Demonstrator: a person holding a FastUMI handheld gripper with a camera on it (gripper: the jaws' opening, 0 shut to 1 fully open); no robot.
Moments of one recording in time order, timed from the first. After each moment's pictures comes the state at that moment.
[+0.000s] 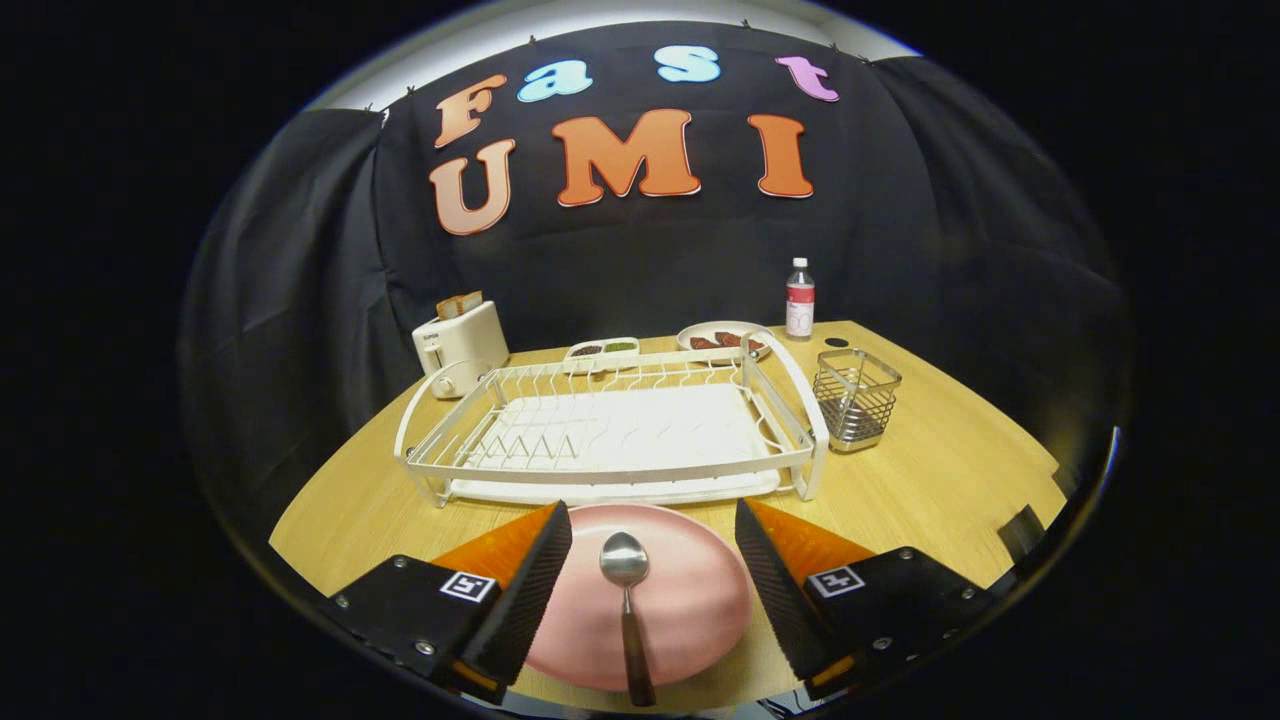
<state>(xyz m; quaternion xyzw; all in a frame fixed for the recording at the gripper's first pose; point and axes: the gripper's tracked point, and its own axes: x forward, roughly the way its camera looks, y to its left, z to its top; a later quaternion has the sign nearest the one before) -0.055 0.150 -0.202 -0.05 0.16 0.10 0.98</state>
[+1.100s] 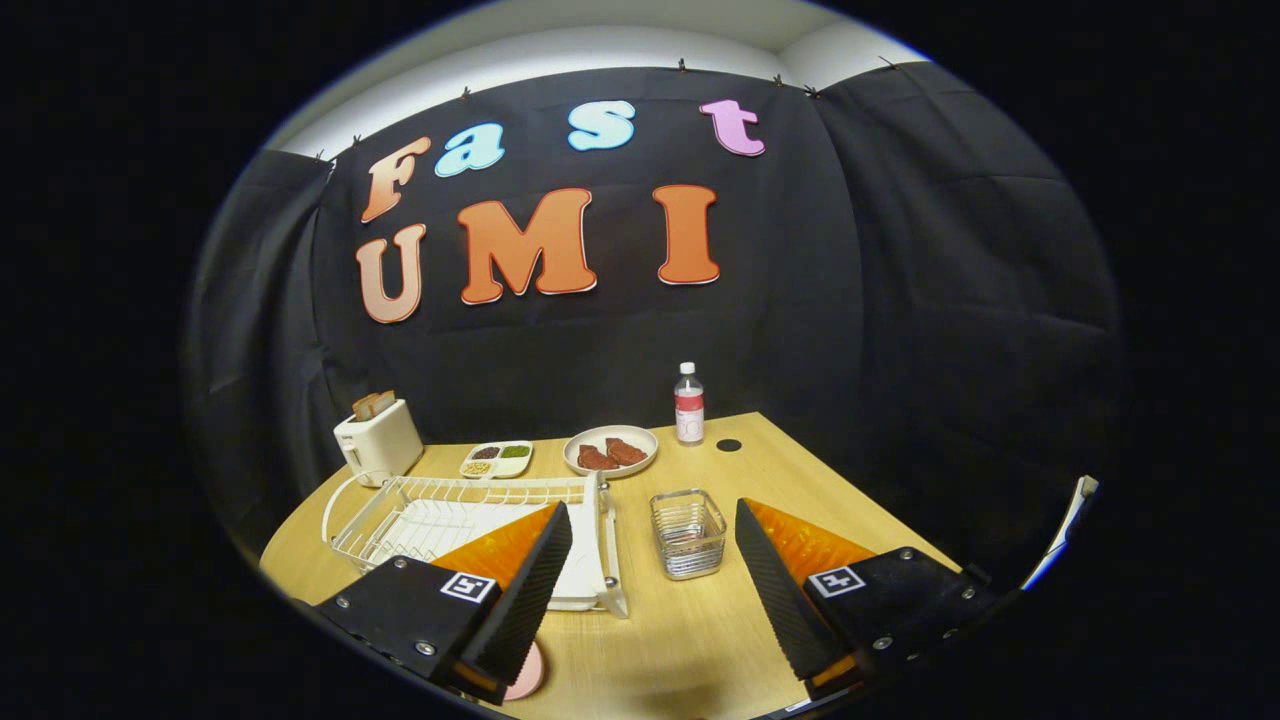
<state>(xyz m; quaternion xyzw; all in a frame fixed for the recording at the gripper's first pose) 0.013 -0.010 -0.053 -0.04 0.07 0.03 1.00</state>
